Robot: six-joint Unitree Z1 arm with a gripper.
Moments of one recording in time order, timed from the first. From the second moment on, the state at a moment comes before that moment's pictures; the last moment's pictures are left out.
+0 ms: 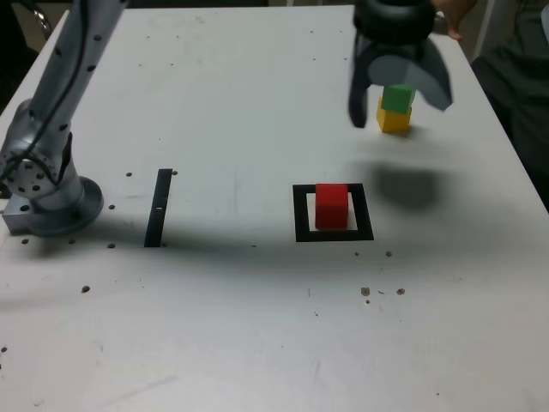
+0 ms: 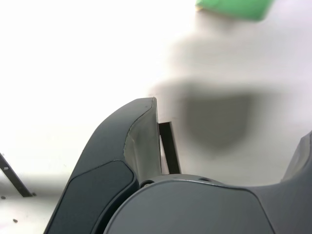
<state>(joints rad) 0.10 2.20 -2.05 1.42 0.14 0.27</state>
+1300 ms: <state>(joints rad) 0.23 2.54 -2.63 1.47 0.10 0.43</state>
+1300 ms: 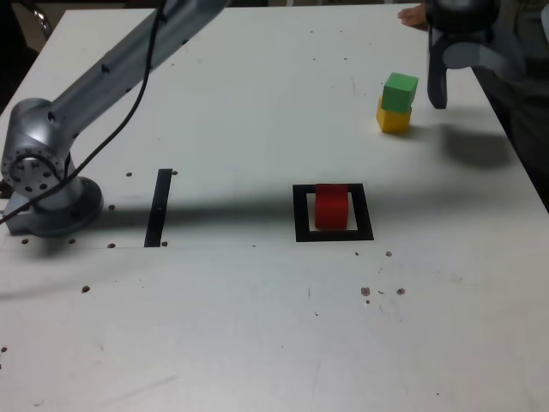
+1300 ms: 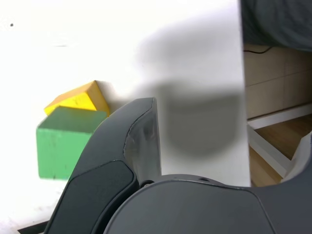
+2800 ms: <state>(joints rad) 0.25 2.44 -2.36 1.57 0.13 0.30</state>
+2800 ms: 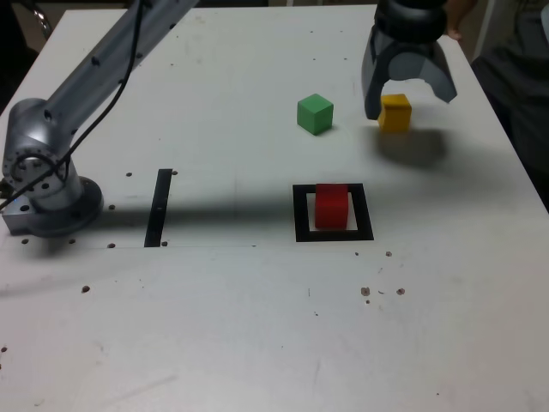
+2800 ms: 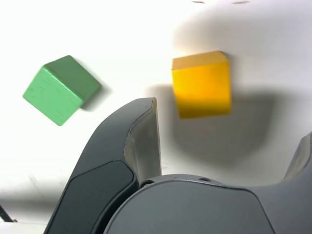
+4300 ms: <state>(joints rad) 0.30 2.54 -2.42 1.59 0.08 0.26</state>
